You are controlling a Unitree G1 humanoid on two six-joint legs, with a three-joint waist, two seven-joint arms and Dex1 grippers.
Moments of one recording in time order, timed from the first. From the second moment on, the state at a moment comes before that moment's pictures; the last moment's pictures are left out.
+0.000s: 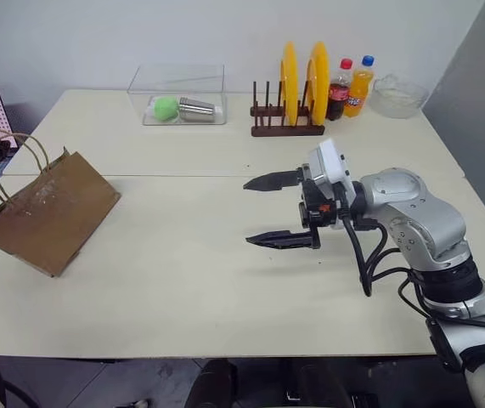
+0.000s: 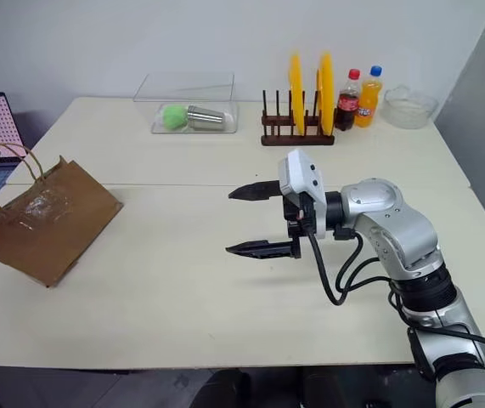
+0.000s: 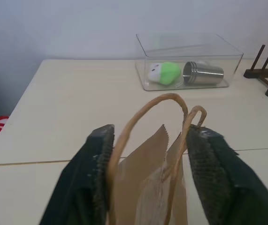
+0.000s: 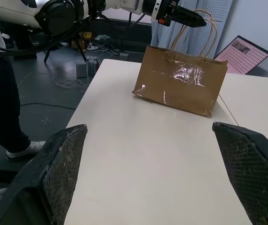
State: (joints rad) left arm -0.74 1.15 0.44 0.89 -0.40 0.37 -0.95; right arm -0.76 -0.50 0.22 -0.24 0.54 0.53 1.13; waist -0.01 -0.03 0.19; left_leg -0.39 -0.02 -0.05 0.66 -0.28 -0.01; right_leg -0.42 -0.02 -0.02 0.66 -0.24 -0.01
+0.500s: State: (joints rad) left arm -0.96 1.12 0.29 0.93 -0.32 0.34 -1.06; right arm -0.69 -0.53 0.19 -0.31 0.56 0.59 1.08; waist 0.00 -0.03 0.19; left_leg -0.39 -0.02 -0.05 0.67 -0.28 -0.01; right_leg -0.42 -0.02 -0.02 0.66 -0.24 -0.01
